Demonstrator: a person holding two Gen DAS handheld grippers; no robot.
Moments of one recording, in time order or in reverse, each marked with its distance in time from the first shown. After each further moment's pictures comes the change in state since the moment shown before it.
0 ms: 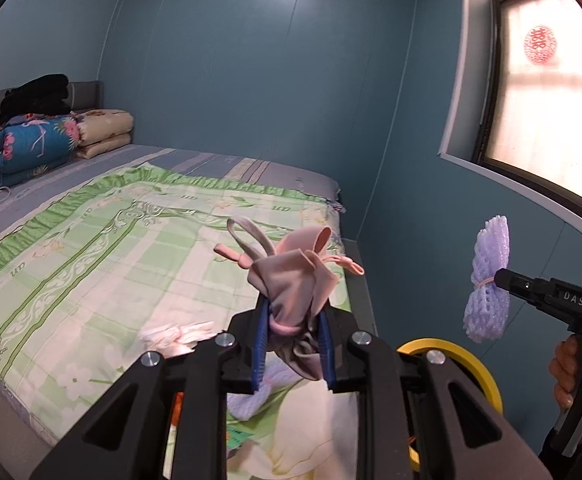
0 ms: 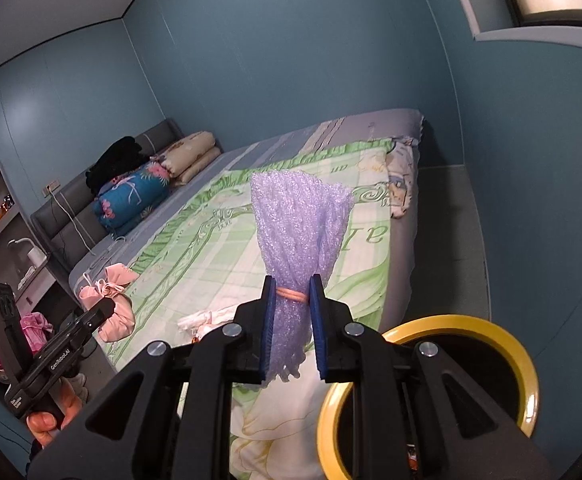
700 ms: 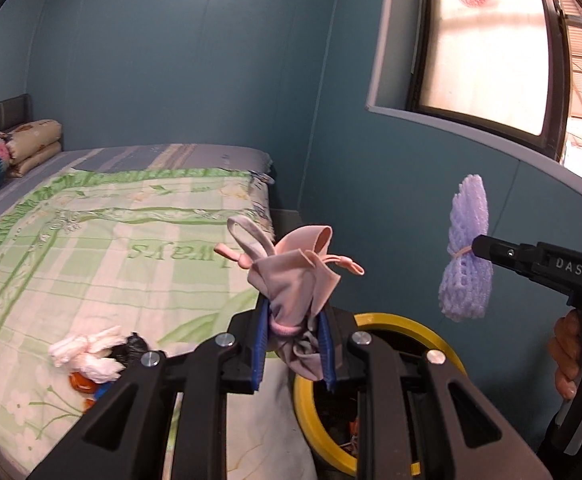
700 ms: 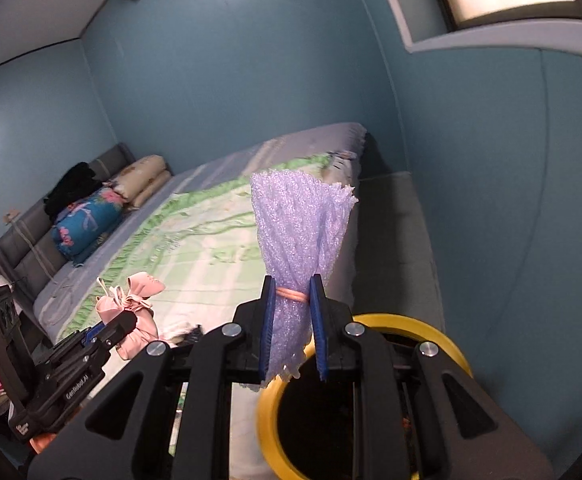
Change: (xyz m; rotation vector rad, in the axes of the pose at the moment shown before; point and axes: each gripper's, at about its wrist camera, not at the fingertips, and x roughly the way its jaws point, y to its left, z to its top) left arm 0.067 -0.097 -0.016 0.153 0.110 -0.189; right arm -0.041 -0.039 -0.006 0.088 -0.027 -0.211
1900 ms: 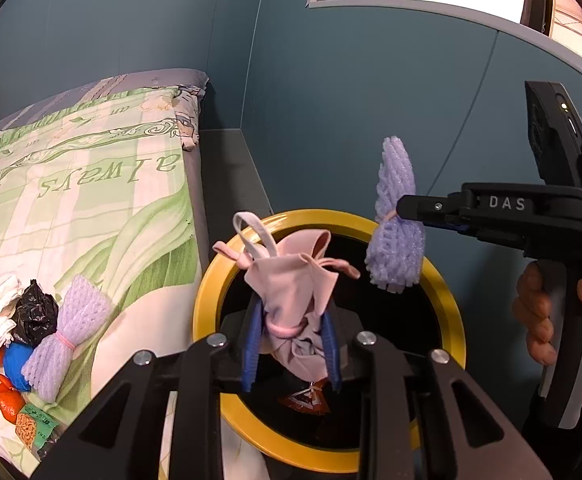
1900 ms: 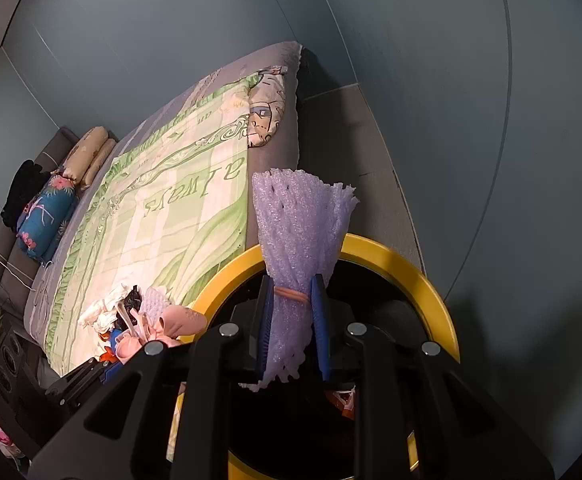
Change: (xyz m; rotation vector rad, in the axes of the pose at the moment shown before) left arm 0.105 -0.055 -0.071 0.084 0.295 -0.162; right arm 0.090 -0.086 -0.052 0.182 0.254 -0.088
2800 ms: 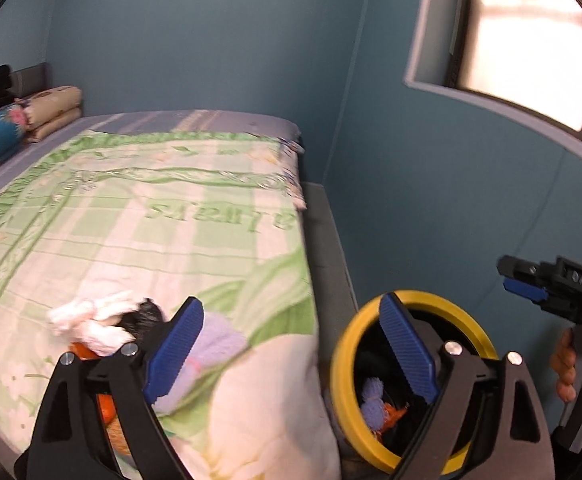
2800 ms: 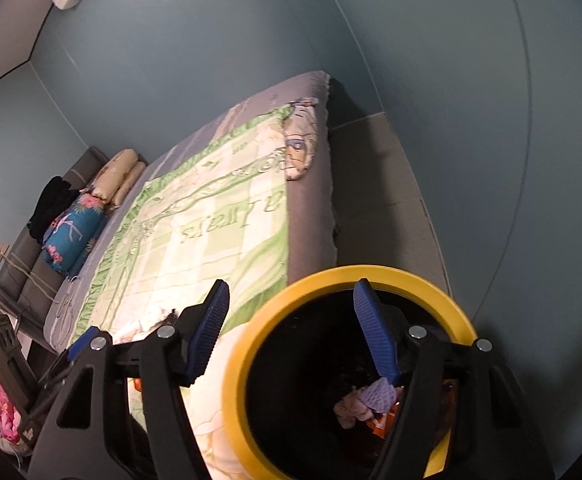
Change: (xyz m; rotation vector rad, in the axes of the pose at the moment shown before) left arm -0.102 0.086 0.014 -0.186 -0.215 0.250; right arm -0.021 0.039 0.010 -0.037 -0.113 0.121
